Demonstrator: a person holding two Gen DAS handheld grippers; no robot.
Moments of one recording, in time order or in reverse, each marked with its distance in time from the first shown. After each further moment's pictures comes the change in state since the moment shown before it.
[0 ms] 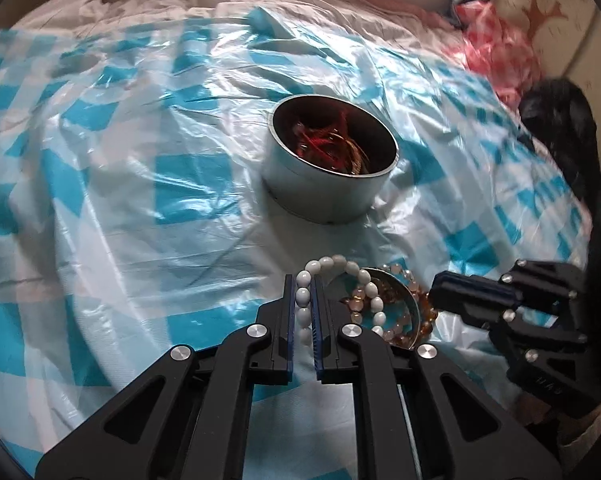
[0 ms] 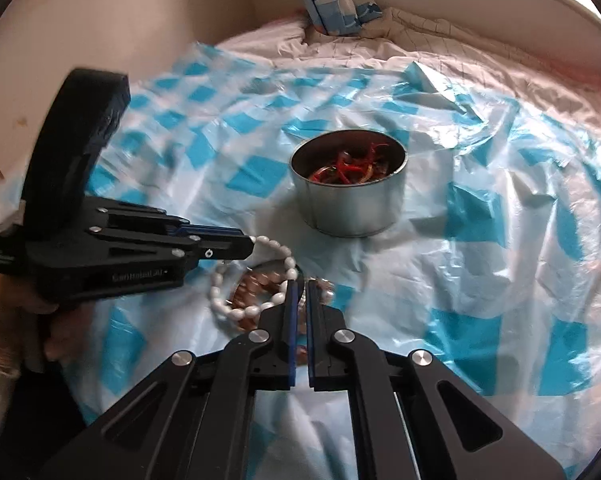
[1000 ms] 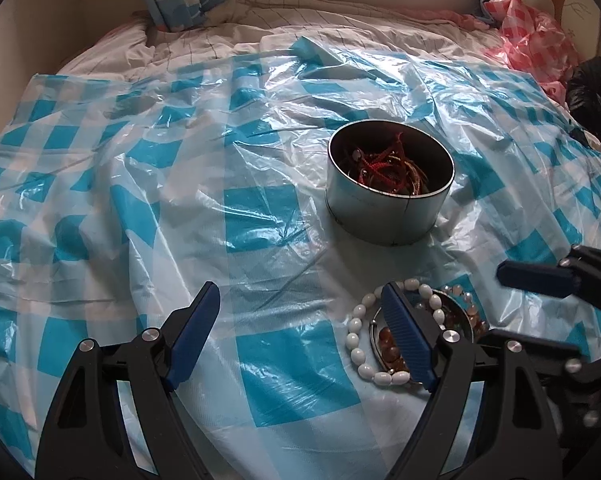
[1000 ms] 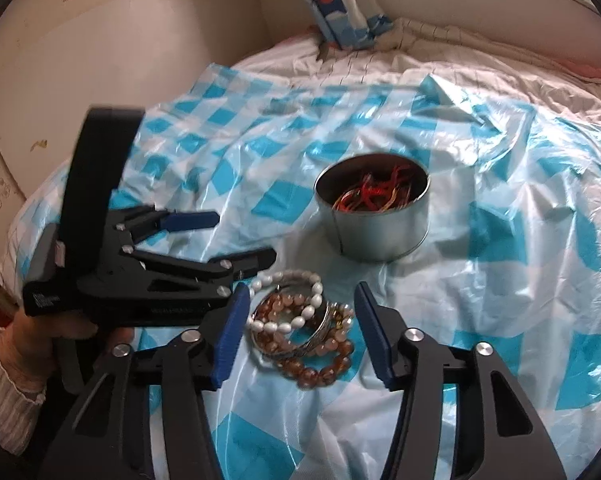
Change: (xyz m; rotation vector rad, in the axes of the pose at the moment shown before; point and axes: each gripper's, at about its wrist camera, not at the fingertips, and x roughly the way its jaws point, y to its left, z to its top) left arm -0.003 -0.007 0.001 0.072 -0.101 0.289; right arm 0.002 0.009 0.008 -0.010 -0.036 0.059
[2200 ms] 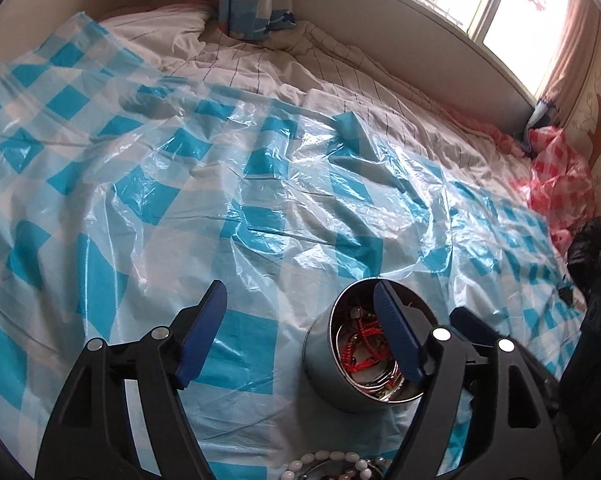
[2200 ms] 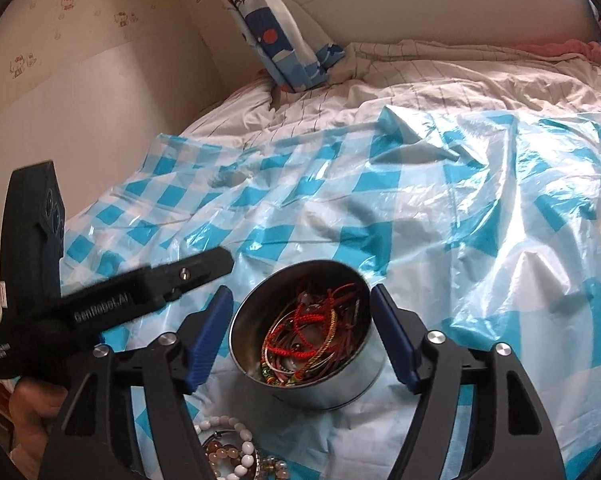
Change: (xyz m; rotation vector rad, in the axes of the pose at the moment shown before) left arm 0.025 0.029 0.072 -0.396 -0.167 -0.091; right arm 0.032 -0.069 0.075 0.189 -0.199 -0.030
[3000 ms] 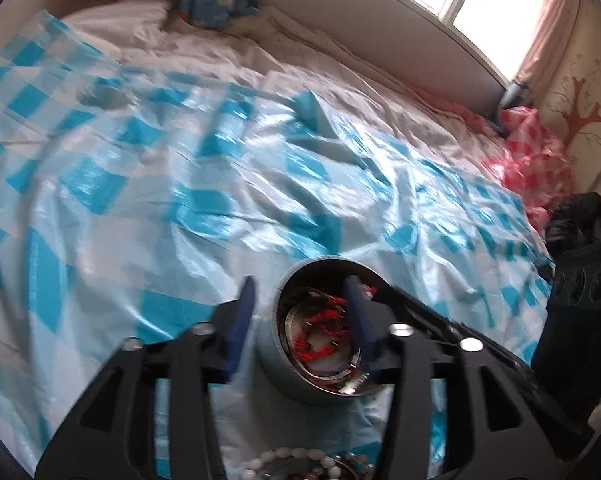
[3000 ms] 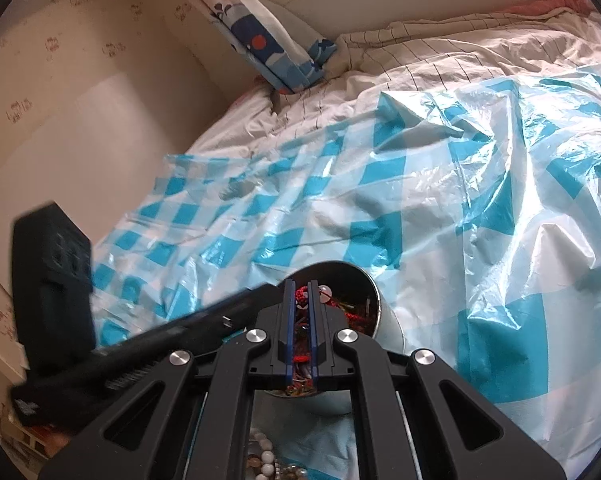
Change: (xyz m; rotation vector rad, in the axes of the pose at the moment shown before) left arm 0.010 -0.019 -0.007 0.031 0.035 -0.106; right arm 0.011 -0.011 -0.001 0.110 0.022 0.087
